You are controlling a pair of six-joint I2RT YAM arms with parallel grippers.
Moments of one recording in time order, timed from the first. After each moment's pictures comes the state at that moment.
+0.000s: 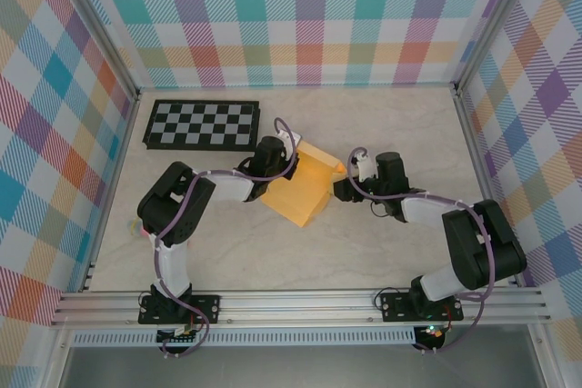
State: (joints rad) left arm -0.60 1.93 1.01 0.42 -0.10 0.04; right arm 0.34 1.47 0.56 0.25 -0.48 0.13
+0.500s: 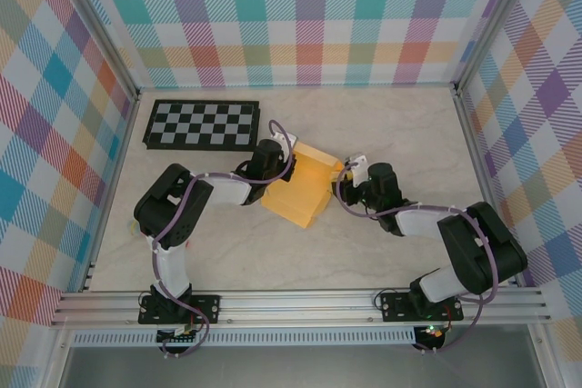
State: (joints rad) left arm -0.61 1.91 0.96 0.44 -0.12 -0.02; right arm 0.45 1.47 0.46 0.50 -0.21 0.06
